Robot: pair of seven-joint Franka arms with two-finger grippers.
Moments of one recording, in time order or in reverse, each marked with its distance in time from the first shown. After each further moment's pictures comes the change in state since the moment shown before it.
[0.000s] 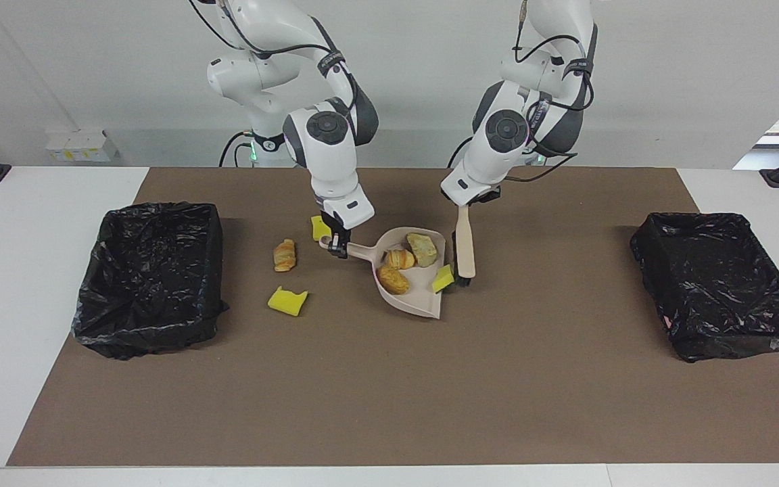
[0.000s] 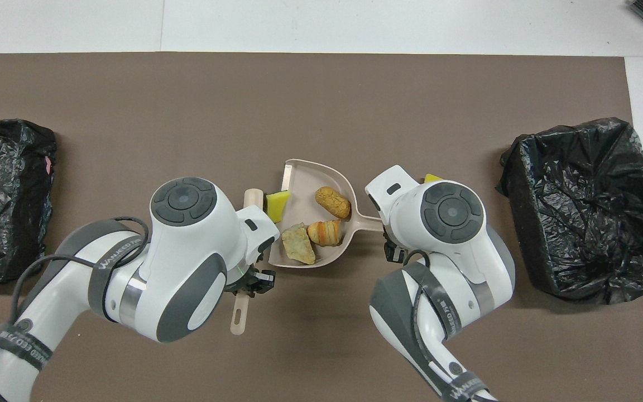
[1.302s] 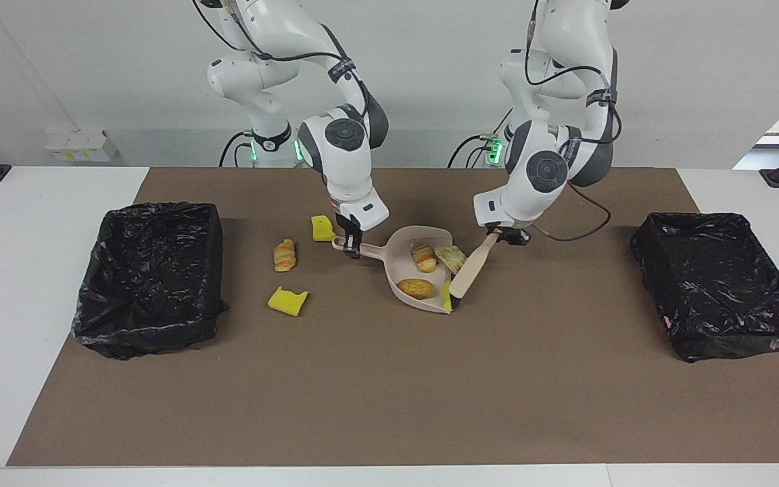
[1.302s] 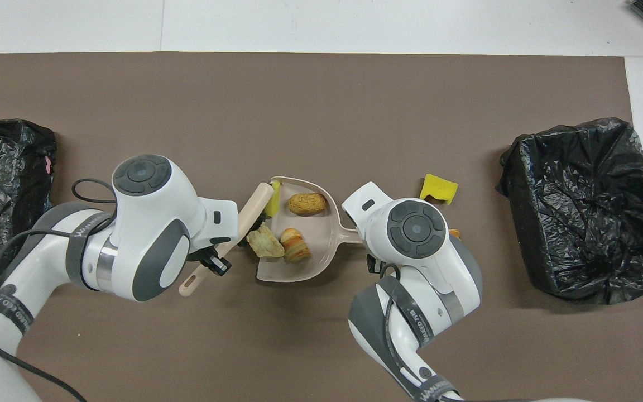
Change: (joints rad) left arm 0.129 0.078 0.005 -0.038 0.059 0.087 0.671; right arm 0.062 0.047 0.005 -0.033 0.001 0.064 0.013
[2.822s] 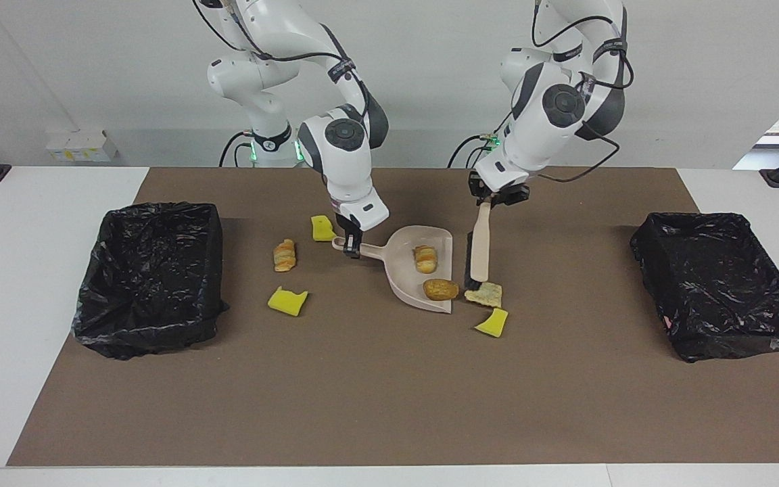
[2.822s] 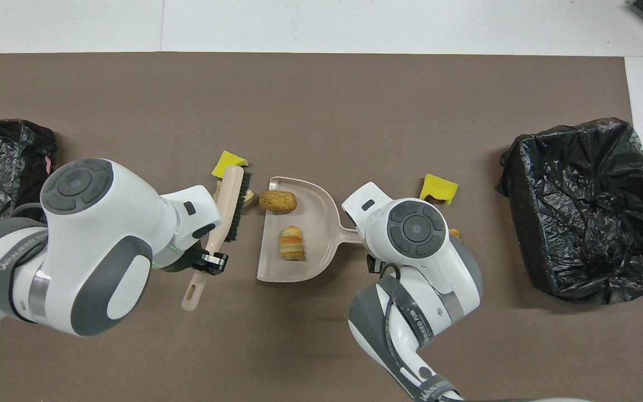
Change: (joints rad) left arm 0.022 -0.147 0.036 0.030 -0.029 -0.069 -0.338; right arm 0.000 0.001 0.000 0.000 0.000 0.001 0.000
